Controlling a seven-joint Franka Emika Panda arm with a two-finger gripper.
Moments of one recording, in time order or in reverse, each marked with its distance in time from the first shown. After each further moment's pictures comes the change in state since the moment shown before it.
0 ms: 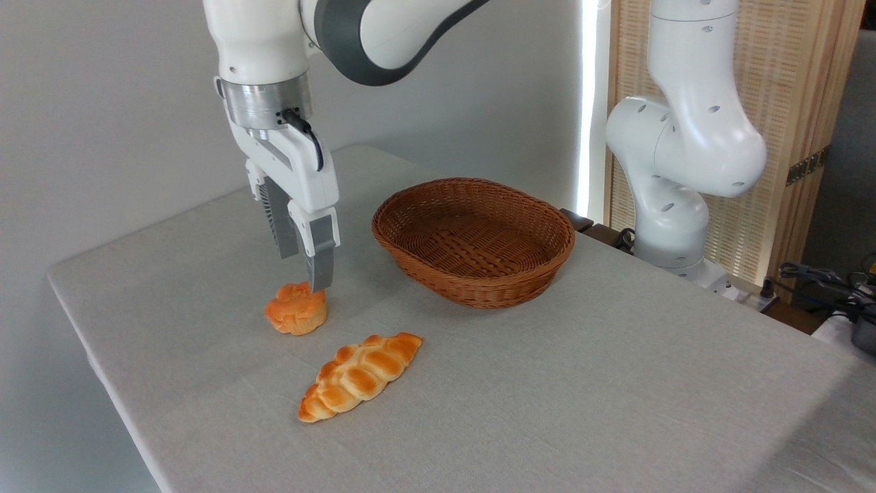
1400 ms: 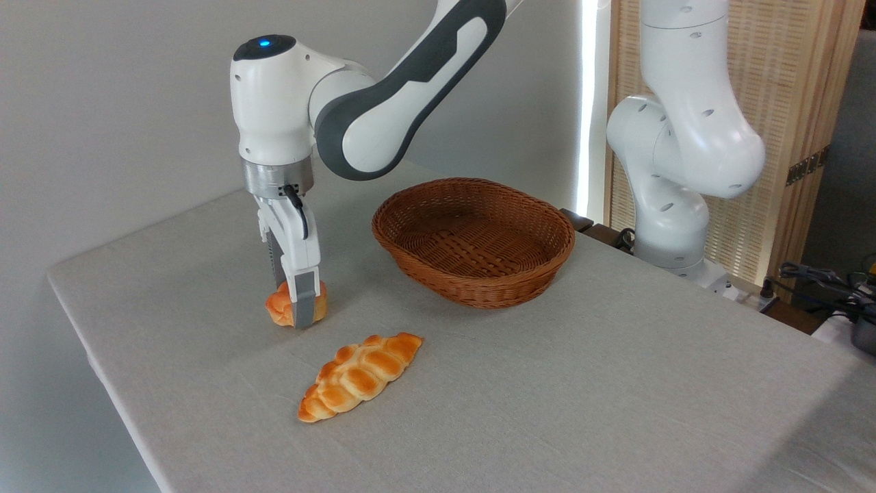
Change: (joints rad) arm -0.044 0.105 -0.116 -0.196 -0.001 0.381 0.000
